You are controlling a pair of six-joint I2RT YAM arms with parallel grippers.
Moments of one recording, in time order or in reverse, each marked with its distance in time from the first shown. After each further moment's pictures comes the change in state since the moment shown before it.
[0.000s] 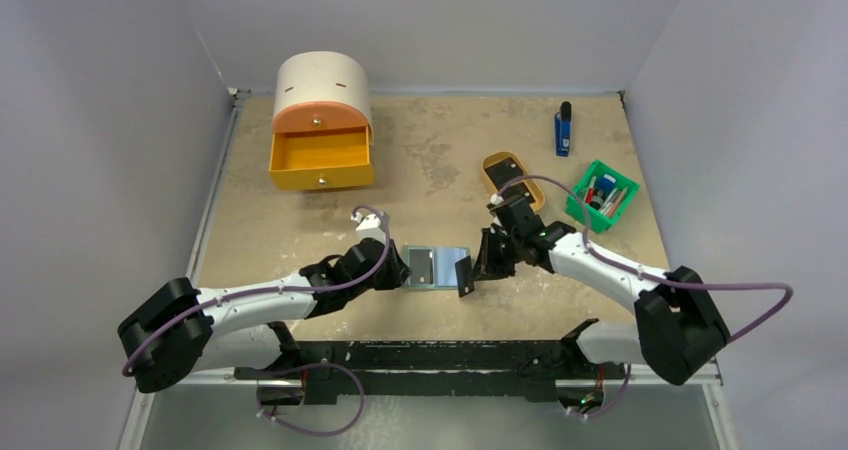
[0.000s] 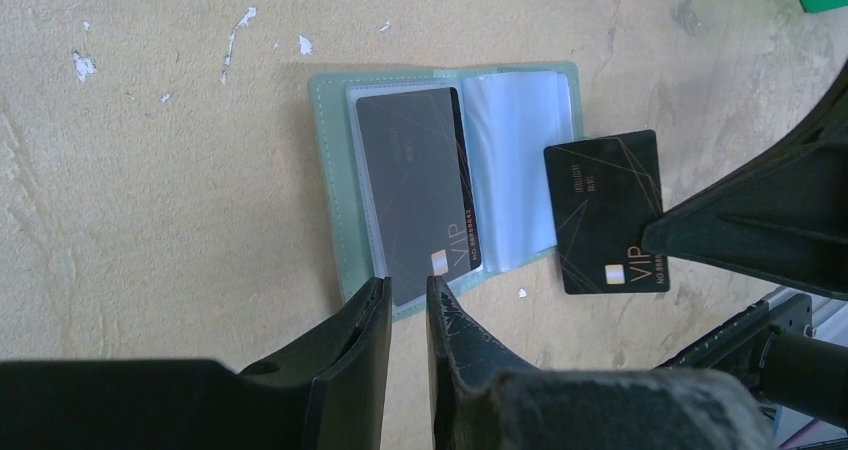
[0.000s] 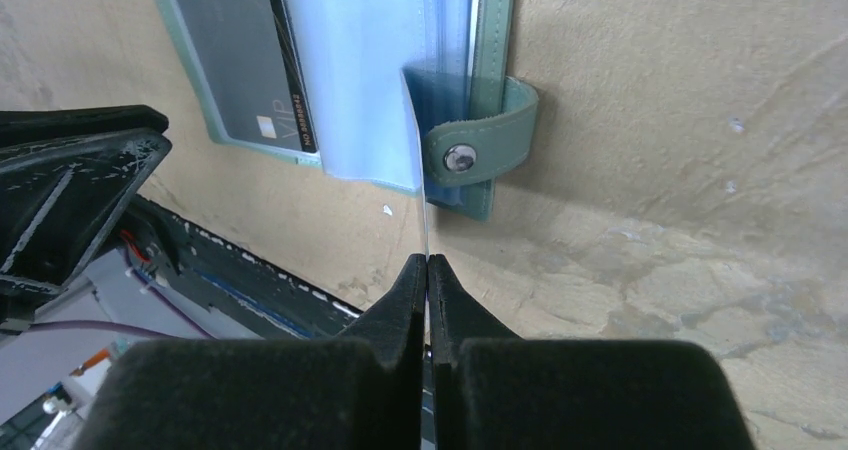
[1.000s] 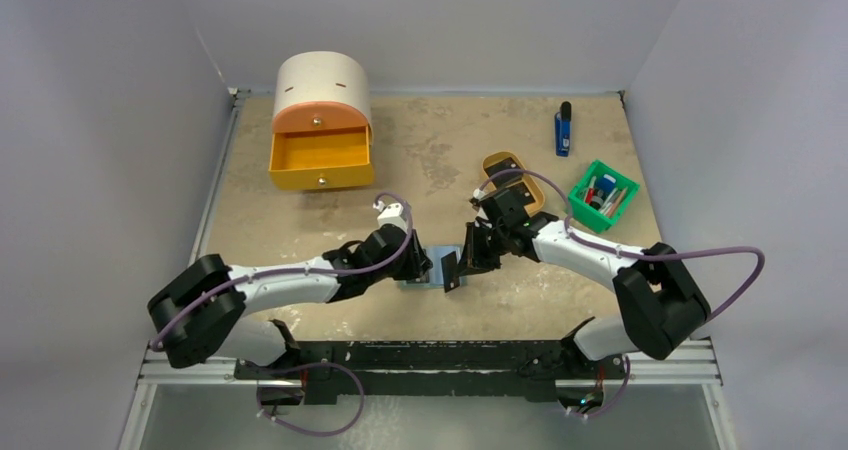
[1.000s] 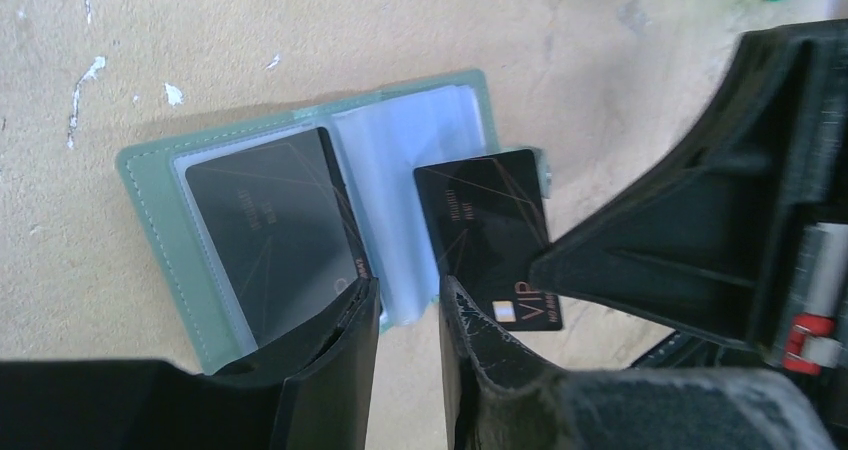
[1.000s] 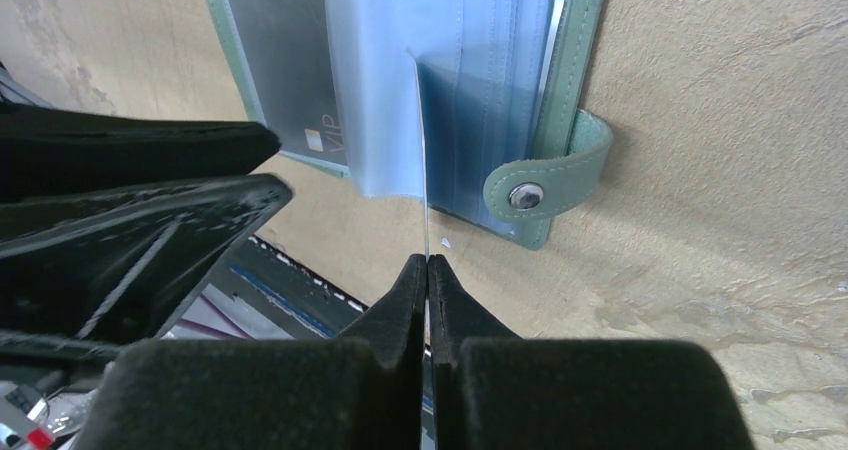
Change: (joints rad) left arm 0.000 0.166 0.143 0.045 0.076 0.004; right arm 0.035 0.162 0.084 0.075 -0.077 -0.008
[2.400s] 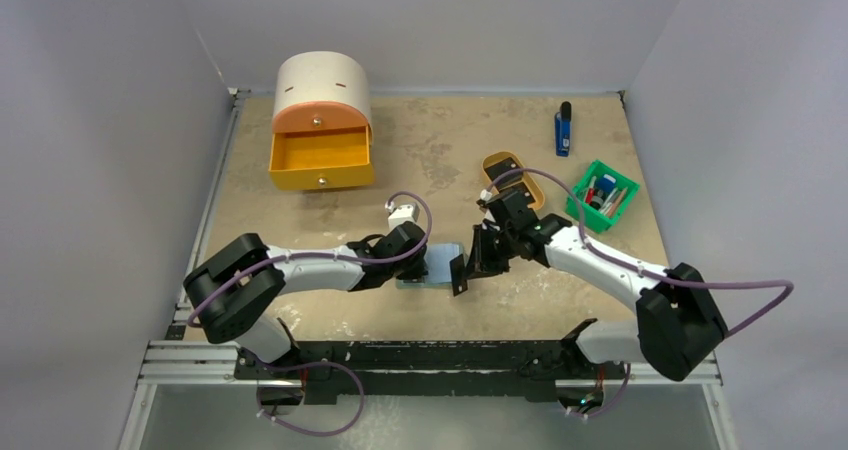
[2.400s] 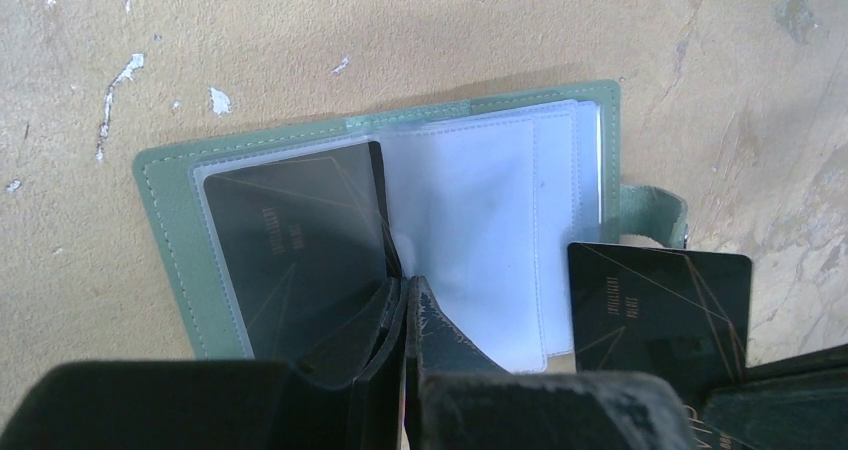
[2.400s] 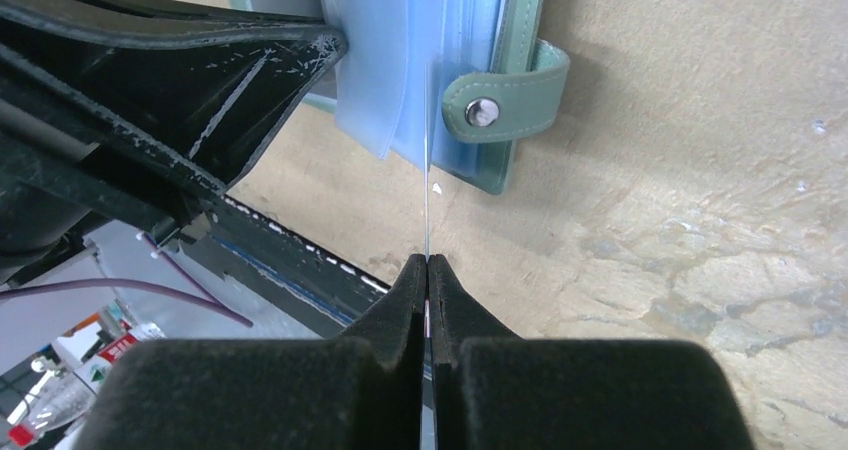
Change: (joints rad) left arm -0.002 0.224 0.123 -0.108 -0.072 -0.003; right arm 0.006 -0.137 0.002 -0.142 0.043 -0.013
